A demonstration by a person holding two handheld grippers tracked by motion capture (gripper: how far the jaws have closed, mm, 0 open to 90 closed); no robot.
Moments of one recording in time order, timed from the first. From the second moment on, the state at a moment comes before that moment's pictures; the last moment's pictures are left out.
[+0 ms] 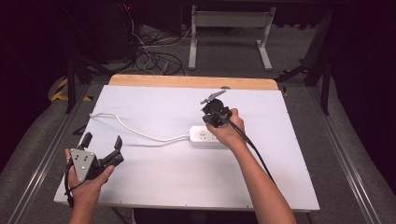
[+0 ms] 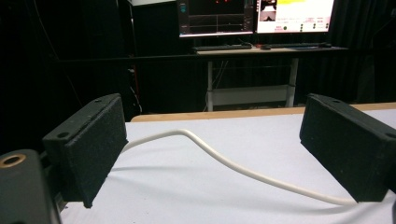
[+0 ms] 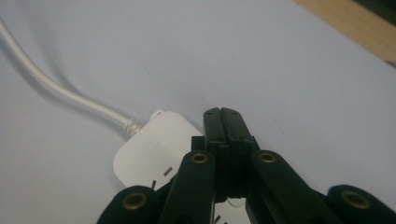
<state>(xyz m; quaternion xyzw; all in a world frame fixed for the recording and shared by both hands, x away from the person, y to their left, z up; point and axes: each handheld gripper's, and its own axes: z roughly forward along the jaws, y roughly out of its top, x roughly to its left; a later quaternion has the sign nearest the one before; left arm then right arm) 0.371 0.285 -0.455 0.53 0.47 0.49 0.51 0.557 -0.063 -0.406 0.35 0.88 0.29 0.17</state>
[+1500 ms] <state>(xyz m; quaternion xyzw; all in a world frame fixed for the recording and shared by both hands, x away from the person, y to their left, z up) 0.373 0.285 -0.455 0.53 0.48 0.48 0.51 0.562 -0.055 -0.440 0.36 0.88 0.26 0.16</state>
